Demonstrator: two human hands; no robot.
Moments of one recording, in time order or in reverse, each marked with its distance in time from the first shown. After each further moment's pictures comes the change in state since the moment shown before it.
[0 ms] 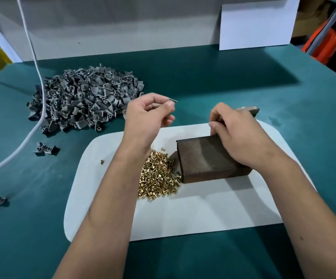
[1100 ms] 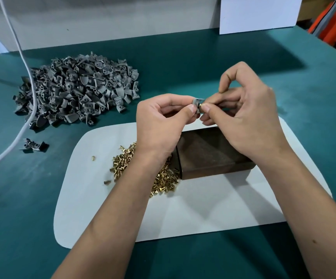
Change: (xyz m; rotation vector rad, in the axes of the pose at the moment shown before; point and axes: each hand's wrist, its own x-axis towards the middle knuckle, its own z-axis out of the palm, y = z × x) left_hand -0.026 -0.017 0.033 -0.103 -0.053 0.144; right_hand 0.000 -0.024 0.000 0.632 0.293 -0.036
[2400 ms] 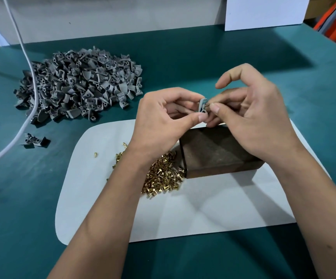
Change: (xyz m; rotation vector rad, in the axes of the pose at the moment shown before) left_hand 0.010 -0.001 -0.021 0.200 -0.247 0.146; right_hand 0.000 0.008 -0.004 0.039 -0.099 0.017
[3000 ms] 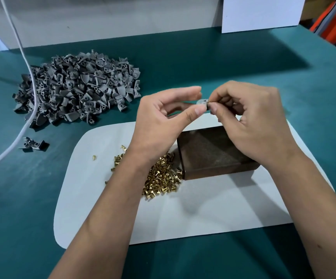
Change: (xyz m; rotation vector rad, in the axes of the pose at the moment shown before) left_hand -0.001 -0.001 0.005 -0.173 0.054 -0.059; right_hand -0.001 -0.005 -0.004 -0.425 0.060 -0.237
